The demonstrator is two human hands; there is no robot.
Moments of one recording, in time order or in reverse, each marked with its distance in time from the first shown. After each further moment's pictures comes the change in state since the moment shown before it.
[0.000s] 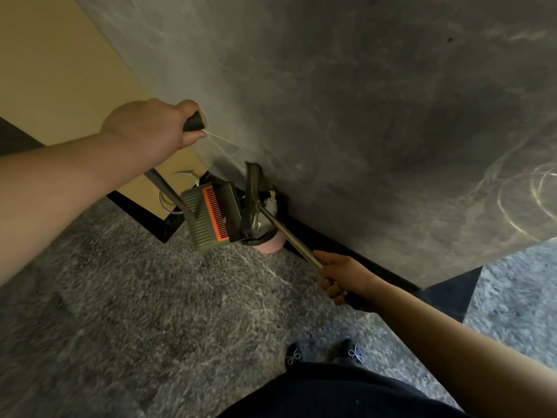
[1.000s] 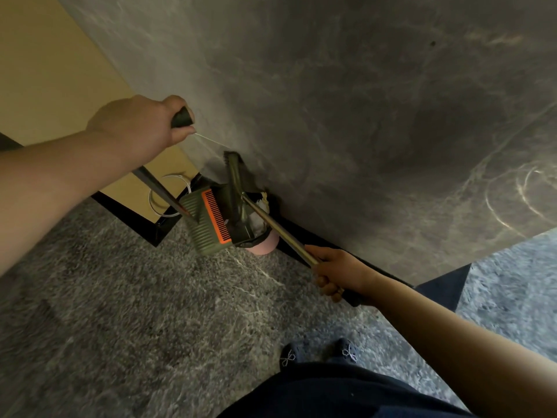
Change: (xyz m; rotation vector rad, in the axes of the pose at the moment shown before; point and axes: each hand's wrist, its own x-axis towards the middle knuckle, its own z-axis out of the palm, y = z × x) left_hand 0.011 0.006 -0.005 -0.020 -0.028 -0.024; right_hand -0.007 -0.014 -0.011 -0.084 -0.014 -0.067
